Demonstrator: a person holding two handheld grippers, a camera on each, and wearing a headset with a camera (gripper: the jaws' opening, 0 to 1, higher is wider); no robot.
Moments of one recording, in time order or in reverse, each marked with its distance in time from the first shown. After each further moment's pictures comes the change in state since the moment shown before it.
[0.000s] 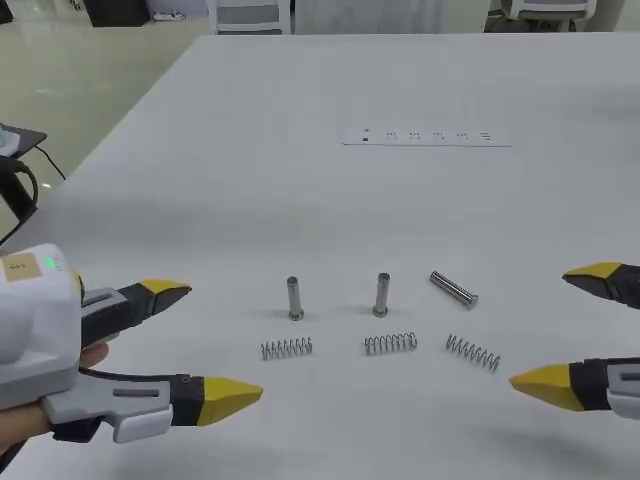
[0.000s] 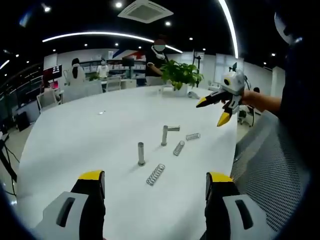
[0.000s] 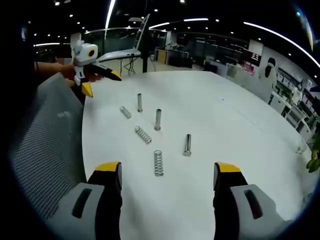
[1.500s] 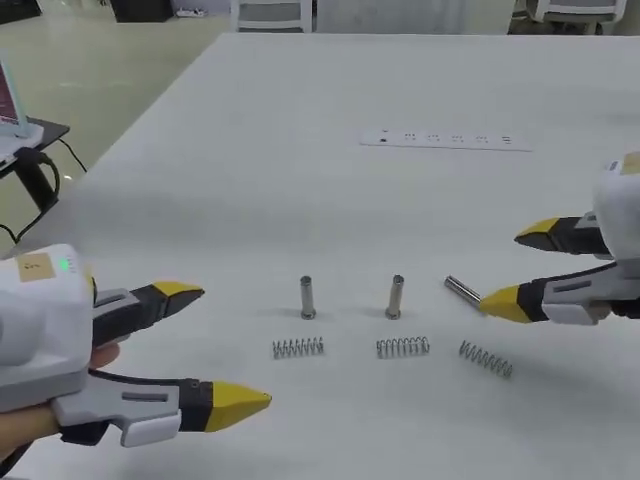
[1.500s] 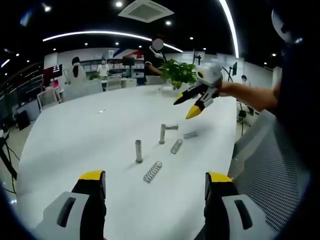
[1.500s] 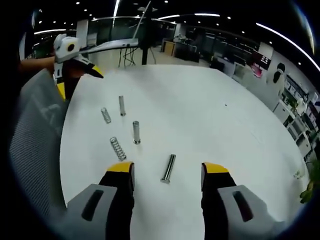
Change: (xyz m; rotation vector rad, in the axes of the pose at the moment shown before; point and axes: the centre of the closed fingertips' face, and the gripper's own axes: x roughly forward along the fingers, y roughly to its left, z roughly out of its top) left arm -0.003 -0.005 -0.003 -0.005 0.008 0.002; right arm 0.062 -0.042 0.035 -0.102 0.087 0.025
